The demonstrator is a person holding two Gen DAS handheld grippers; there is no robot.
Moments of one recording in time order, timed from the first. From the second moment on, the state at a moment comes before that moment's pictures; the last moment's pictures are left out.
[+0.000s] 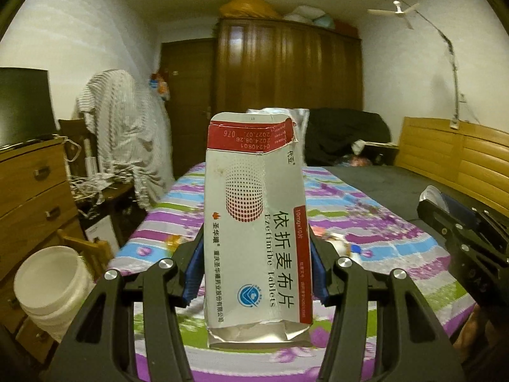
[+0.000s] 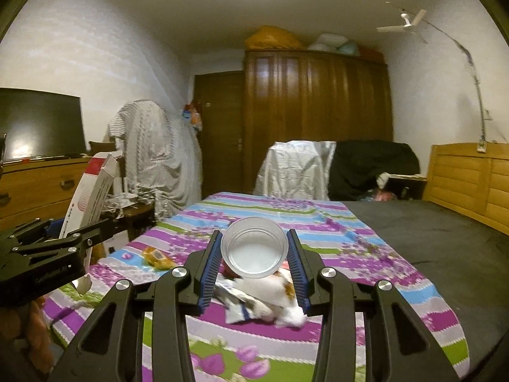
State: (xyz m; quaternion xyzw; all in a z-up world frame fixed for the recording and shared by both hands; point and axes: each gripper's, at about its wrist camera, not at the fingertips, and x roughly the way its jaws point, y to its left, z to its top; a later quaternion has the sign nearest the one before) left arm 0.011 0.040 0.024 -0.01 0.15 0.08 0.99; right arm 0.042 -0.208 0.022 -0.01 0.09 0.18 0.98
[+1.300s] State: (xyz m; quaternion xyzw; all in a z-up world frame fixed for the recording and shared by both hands) left arm -0.073 0.389 0.028 -0.11 0.21 0.38 0.89; right arm 0.112 0.358 0.073 -0.12 0.18 0.51 0.83
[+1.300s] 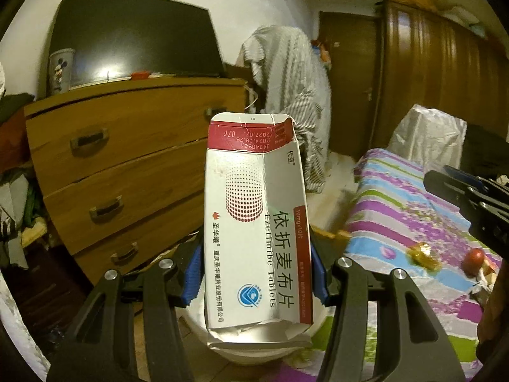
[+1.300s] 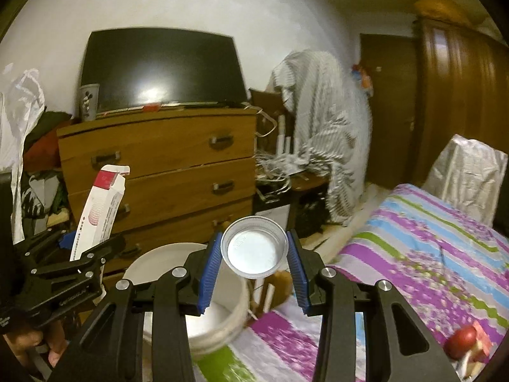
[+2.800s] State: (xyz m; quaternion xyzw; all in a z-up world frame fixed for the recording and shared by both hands) left arm -0.065 0.482 -0.066 -0.20 0.32 0.38 0.84; right arm 0.185 0.464 -0.036 -0.14 0.38 0.55 0.73
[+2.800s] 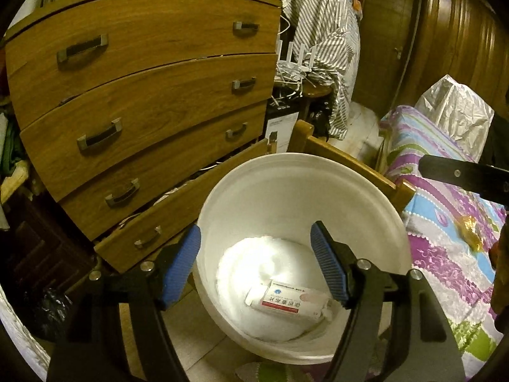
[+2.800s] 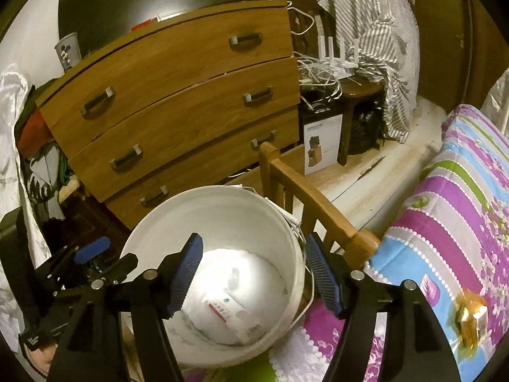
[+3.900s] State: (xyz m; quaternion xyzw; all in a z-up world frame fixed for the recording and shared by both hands) left arm 0.118 0.133 -0.123 -0.09 0.44 0.04 0.89; right arm 0.264 -0.190 -0.097 0.08 0.31 0.22 0.92
